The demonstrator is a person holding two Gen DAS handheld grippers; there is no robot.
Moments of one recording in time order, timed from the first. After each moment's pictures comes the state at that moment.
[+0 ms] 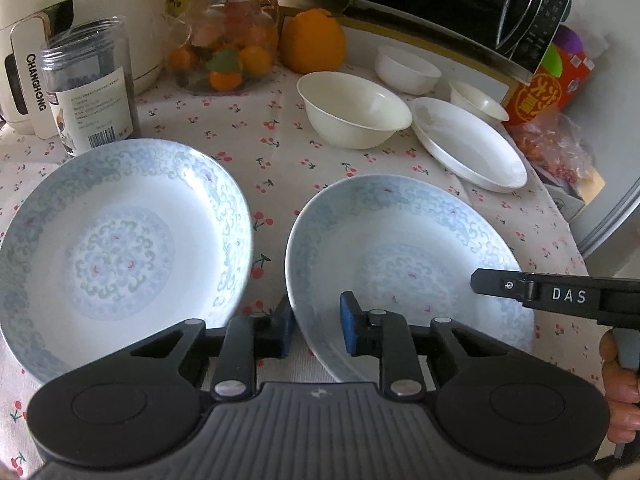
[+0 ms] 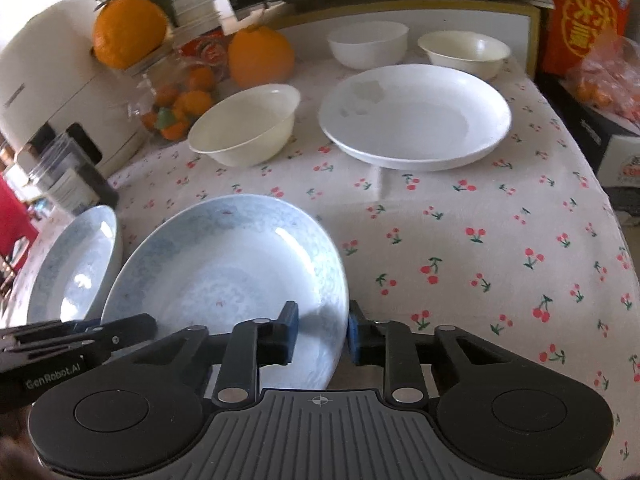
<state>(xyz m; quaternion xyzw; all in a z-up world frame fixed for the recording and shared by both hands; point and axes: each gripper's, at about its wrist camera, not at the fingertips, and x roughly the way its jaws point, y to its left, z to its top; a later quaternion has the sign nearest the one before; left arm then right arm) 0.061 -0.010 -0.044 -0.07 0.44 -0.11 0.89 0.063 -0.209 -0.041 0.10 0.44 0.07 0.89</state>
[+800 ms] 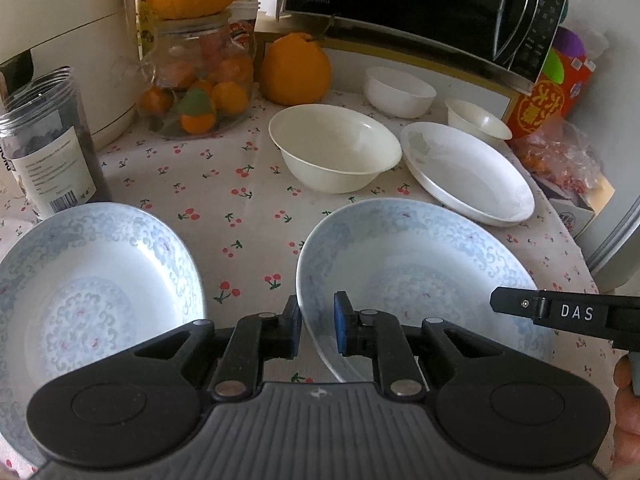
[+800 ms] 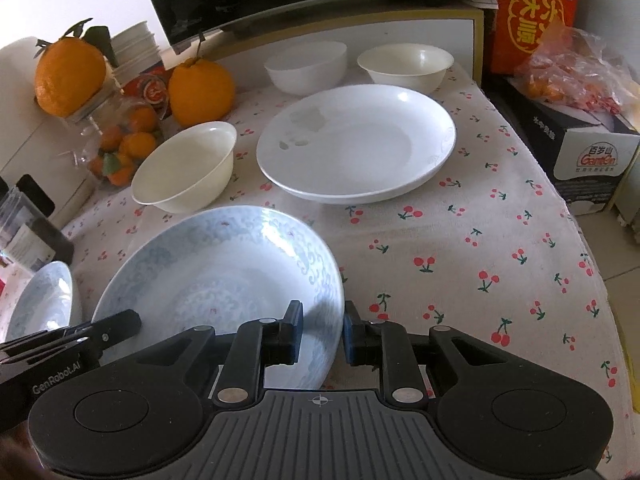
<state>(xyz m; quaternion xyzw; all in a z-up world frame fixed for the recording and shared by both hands) 0.093 -0.039 -0.042 -0.03 0.41 -0.10 0.90 0.079 -0.225 -0.039 0.12 0.42 0.00 0.90</state>
